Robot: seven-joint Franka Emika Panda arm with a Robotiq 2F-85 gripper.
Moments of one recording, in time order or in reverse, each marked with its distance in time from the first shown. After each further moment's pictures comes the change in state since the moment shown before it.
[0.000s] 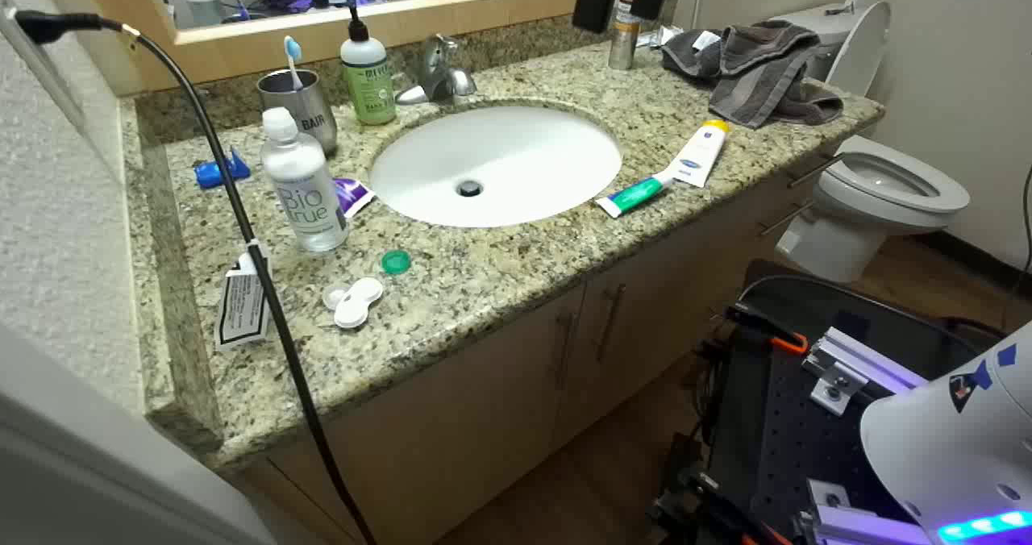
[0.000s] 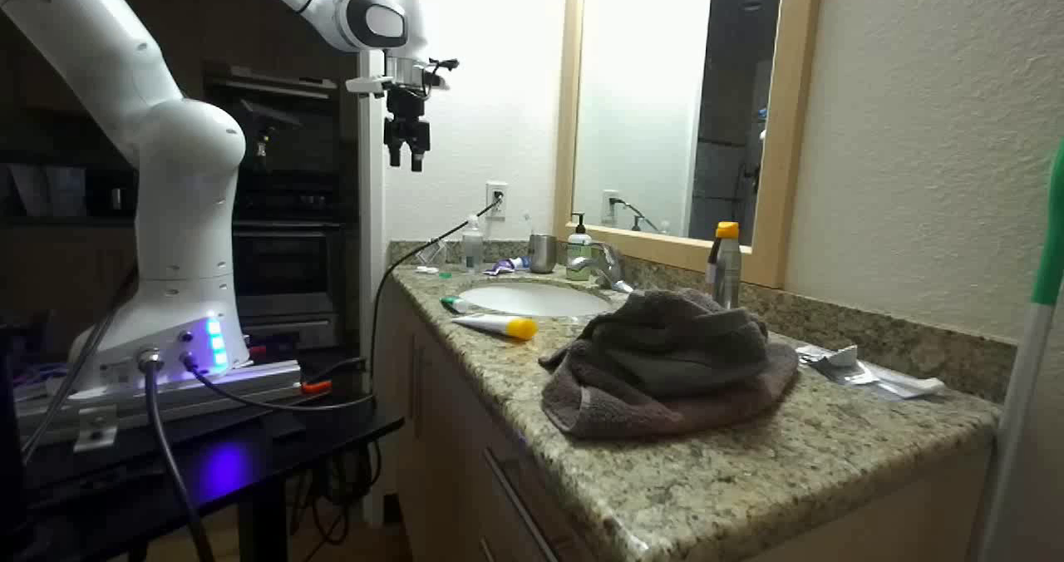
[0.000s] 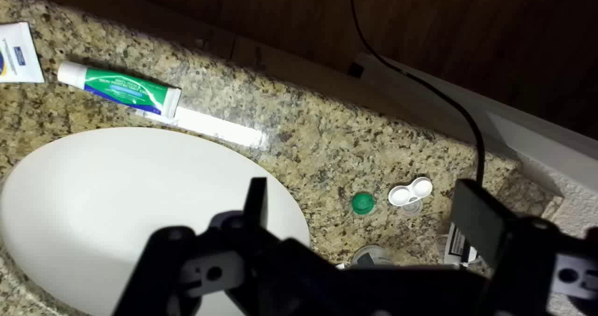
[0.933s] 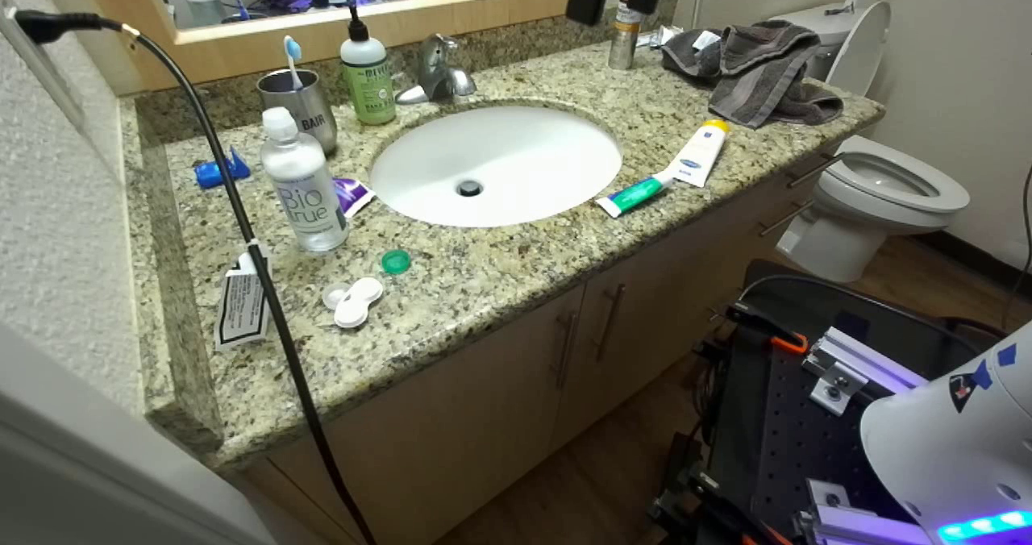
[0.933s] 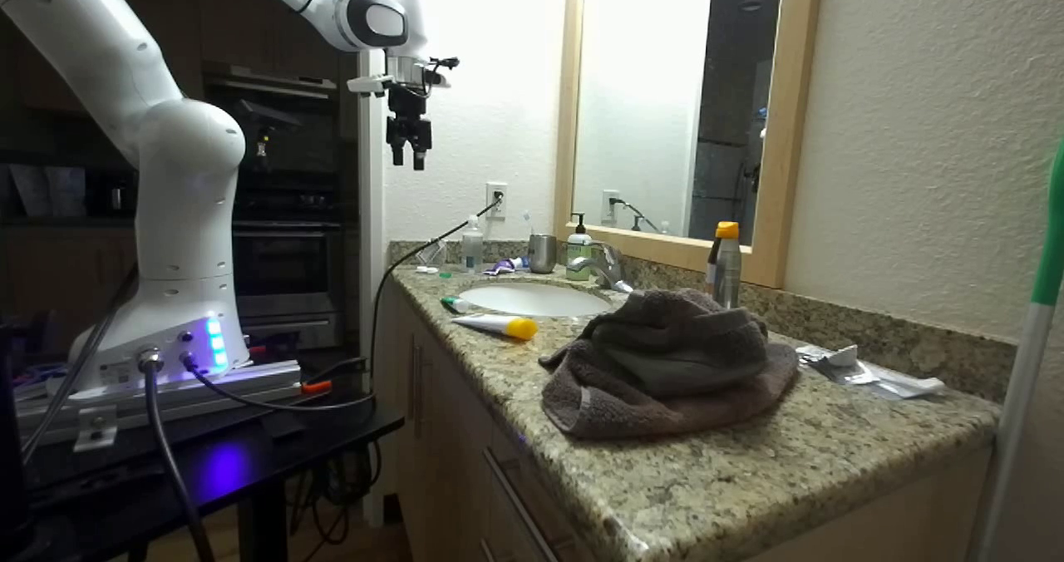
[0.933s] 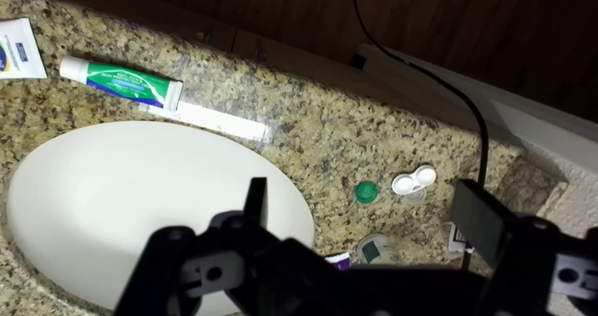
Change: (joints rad) arm -0.003 0.002 0.002 0.005 -0.005 0.020 0.023
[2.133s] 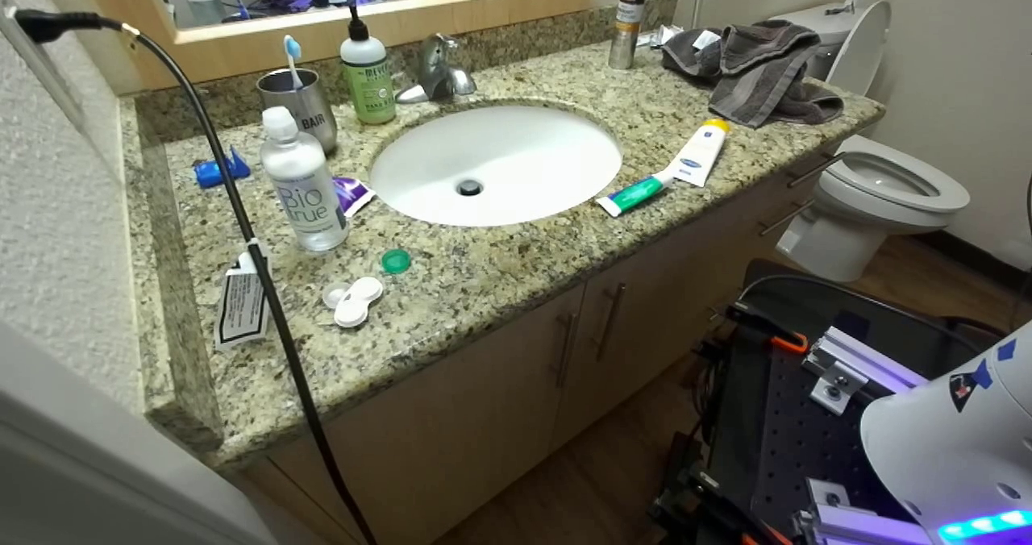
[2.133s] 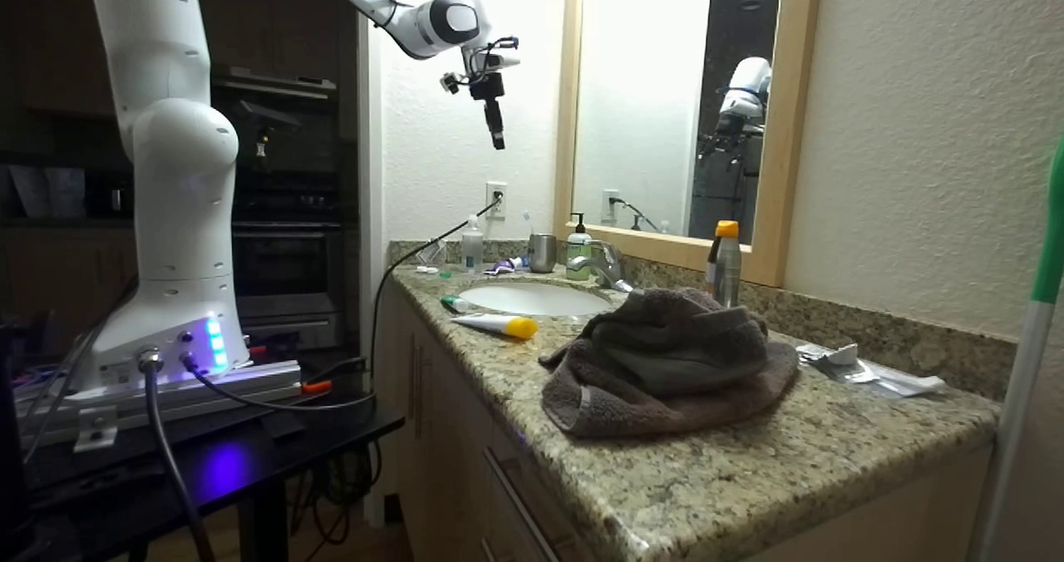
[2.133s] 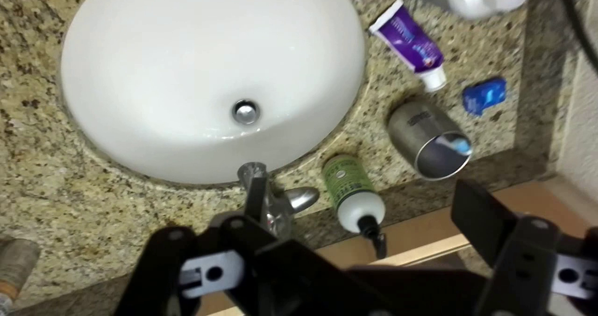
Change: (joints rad) arm -0.082 0.476 -0.001 0.530 -0.135 0.143 0.597
